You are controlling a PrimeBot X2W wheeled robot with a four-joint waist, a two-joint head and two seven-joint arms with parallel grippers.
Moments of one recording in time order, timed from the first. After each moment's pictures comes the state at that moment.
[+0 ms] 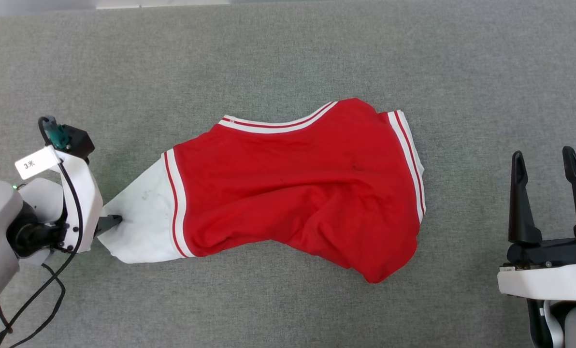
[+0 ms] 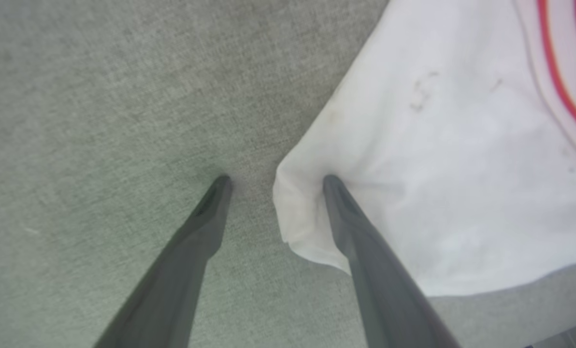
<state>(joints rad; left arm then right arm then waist) -0.92 0.84 -1.12 0.53 -1.16 -0.12 0.69 -0.10 -0.05 -0.13 -0.13 0.01 0.13 -0.26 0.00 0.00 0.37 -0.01</state>
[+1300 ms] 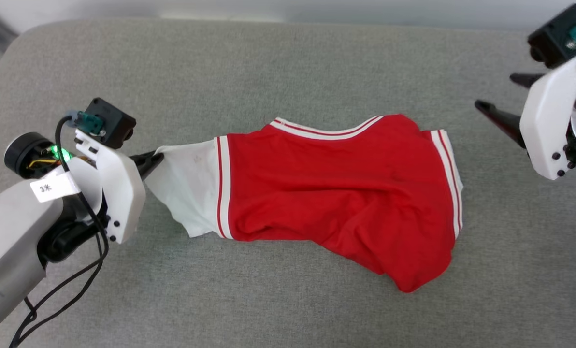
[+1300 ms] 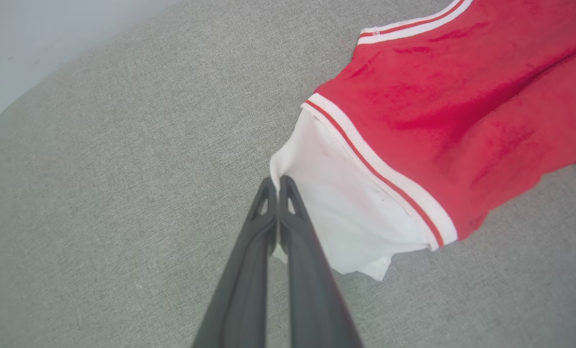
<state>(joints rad) -0.92 0.88 -1.08 0.19 -1.00 -0.03 0.29 -0.88 -0.70 0.58 0.11 0.69 0.13 0.72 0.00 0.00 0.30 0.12</state>
